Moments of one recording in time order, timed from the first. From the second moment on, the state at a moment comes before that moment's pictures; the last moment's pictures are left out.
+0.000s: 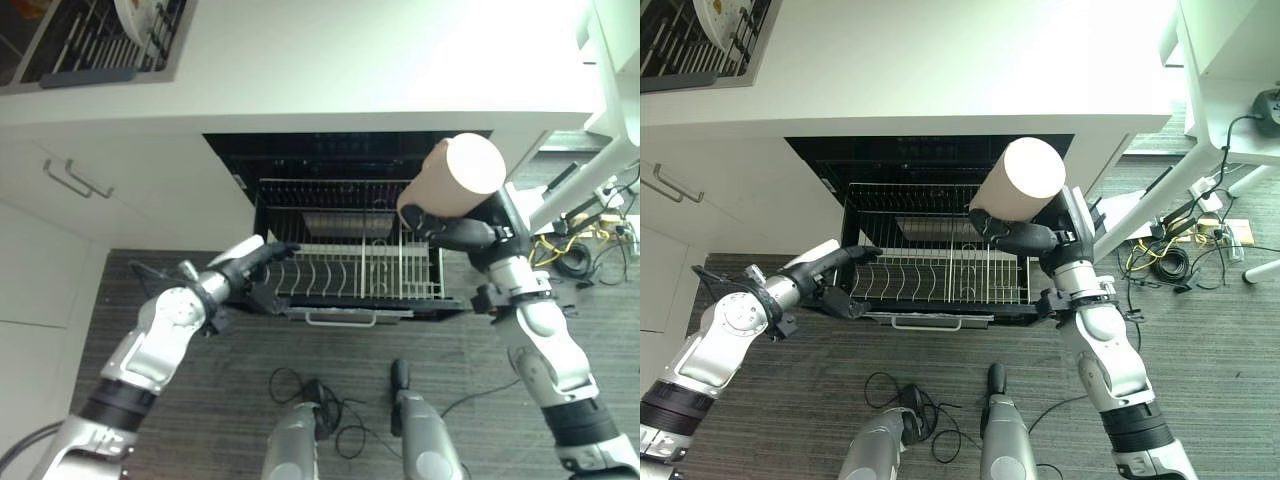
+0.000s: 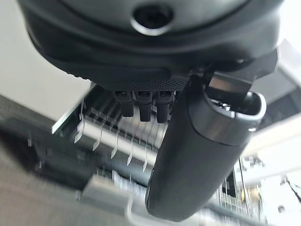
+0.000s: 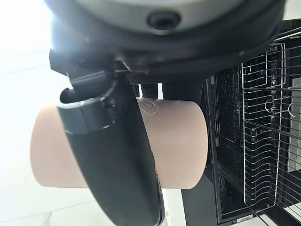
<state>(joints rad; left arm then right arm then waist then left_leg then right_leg) -0.35 0.76 -0.28 0.03 0.17 0.19 -0.48 -0.28 -0.51 0.11 -0.11 0.58 -0.06 -0.09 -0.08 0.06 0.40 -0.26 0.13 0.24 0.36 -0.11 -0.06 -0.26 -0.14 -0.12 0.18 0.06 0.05</state>
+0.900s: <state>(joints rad) -0.50 0.76 -0.37 0.06 0.21 0.36 -0.82 -0.33 -0.59 0.21 0.21 0.55 0.14 -0.12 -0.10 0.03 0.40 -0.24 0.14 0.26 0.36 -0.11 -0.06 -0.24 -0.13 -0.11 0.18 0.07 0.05</state>
